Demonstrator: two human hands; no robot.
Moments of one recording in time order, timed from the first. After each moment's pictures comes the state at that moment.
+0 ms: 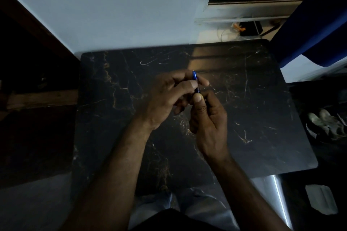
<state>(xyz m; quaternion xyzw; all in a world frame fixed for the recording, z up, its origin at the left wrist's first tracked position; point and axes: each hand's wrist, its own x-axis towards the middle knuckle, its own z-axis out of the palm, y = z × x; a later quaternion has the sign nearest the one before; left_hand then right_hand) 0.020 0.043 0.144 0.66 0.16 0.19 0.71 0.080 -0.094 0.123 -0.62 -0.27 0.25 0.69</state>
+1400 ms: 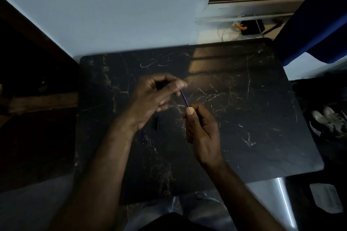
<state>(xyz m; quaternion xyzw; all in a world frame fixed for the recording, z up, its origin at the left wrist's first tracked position) 0.009 0.088 0.108 0.61 0.22 0.15 0.75 0.077 -0.094 0.081 -0.65 -0.25 0.32 0.65</state>
